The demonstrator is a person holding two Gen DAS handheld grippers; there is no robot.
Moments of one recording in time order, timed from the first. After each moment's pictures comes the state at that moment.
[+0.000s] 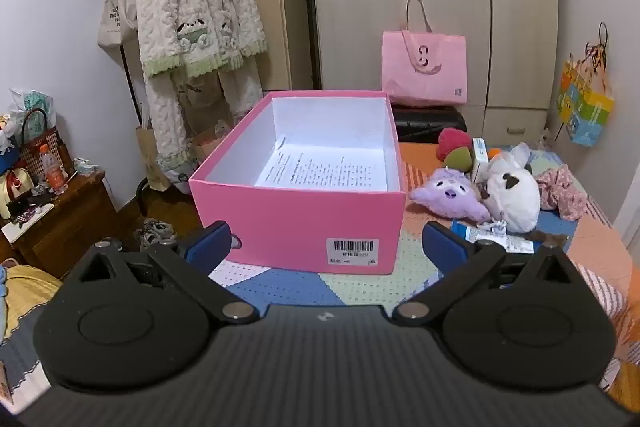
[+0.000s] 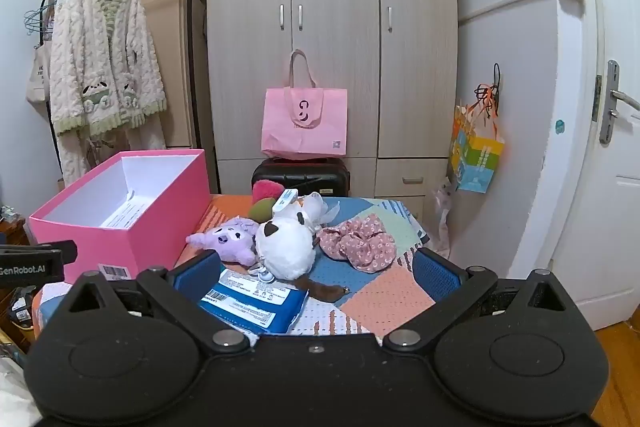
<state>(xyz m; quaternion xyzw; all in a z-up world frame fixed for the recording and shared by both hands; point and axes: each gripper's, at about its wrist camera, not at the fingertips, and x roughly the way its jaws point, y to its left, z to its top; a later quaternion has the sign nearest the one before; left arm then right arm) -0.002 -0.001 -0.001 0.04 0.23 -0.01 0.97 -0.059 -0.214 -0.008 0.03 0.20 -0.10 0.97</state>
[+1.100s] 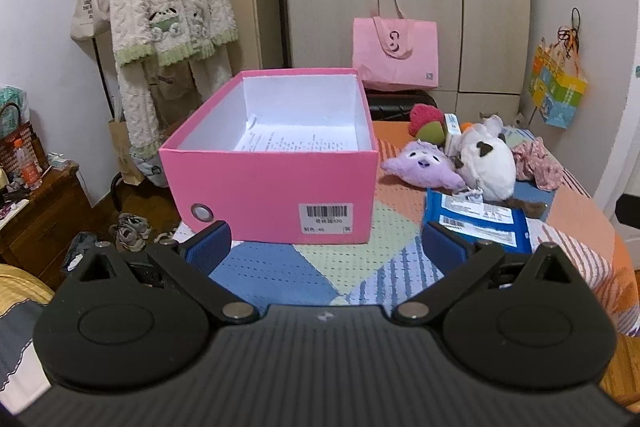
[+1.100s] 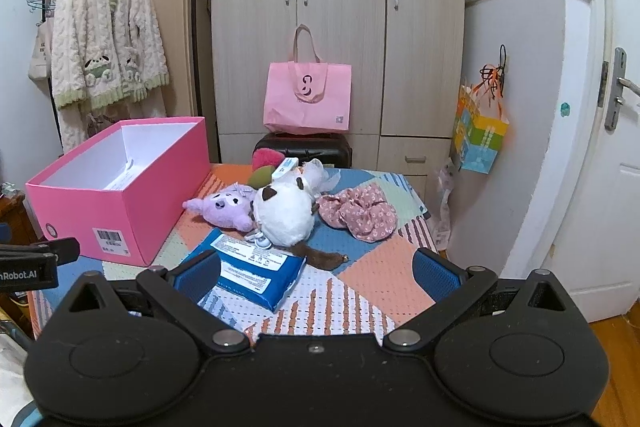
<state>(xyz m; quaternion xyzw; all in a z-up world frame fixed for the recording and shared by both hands) -0.009 0.004 -0.020 0.04 0.26 -0.07 0.96 -0.059 -0.216 -0.027 0.02 0.24 -0.09 0.97</state>
